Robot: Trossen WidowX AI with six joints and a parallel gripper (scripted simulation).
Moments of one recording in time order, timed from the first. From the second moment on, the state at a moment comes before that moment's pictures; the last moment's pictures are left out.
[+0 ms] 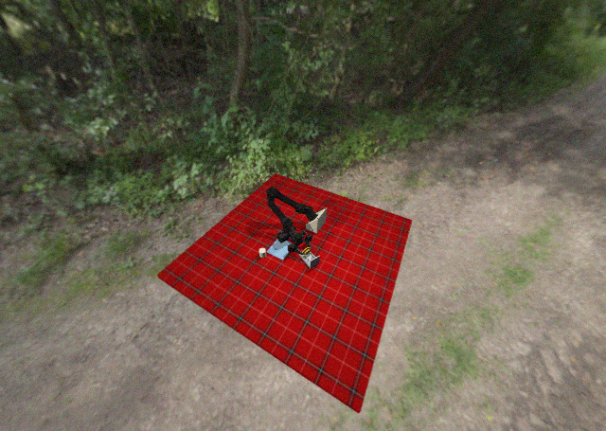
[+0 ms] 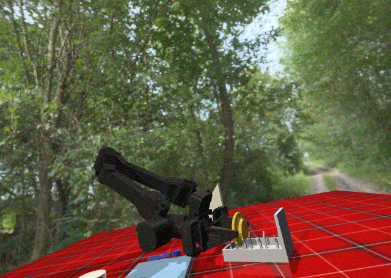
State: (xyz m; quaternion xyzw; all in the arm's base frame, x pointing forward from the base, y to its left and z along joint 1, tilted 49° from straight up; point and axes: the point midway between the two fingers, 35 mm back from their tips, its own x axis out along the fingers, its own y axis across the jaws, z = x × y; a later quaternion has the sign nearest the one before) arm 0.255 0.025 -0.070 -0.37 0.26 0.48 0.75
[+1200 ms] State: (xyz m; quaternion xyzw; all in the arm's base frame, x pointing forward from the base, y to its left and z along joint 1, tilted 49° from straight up) arm 0.256 0.030 -0.065 -0.37 0.27 0.48 0.75
